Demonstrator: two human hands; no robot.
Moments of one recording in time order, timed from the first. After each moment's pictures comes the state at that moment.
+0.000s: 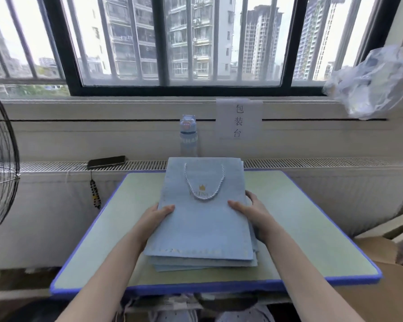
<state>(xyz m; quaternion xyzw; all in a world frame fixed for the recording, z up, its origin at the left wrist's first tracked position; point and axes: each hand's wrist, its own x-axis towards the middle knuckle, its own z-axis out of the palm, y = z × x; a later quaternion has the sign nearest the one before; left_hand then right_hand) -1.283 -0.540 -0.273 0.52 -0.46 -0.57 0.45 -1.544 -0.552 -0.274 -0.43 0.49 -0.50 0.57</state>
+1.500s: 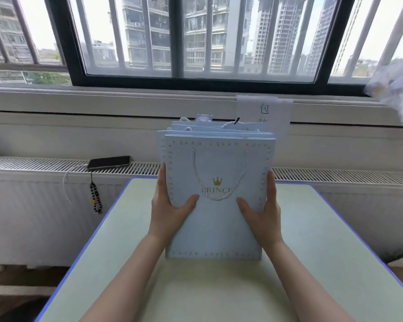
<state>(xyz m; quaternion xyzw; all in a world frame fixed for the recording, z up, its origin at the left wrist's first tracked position) -1.296 -0.622 -0.263 0.51 -0.58 -0.16 0.61 -1.508 -0.629 -0.268 -0.62 0.47 -0.60 0.18</state>
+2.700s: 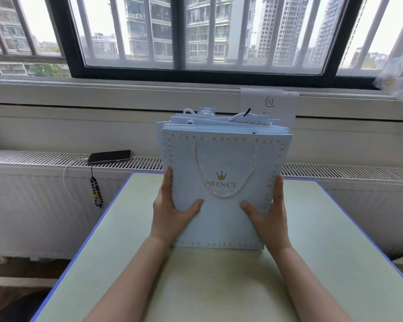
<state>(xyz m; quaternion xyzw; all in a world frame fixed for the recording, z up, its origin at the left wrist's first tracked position) -1.296 -0.635 -0.291 0.48 -0.62 -0.08 0.61 -1.512 -0.623 -0.278 -0.63 0.49 -0.58 0.17</state>
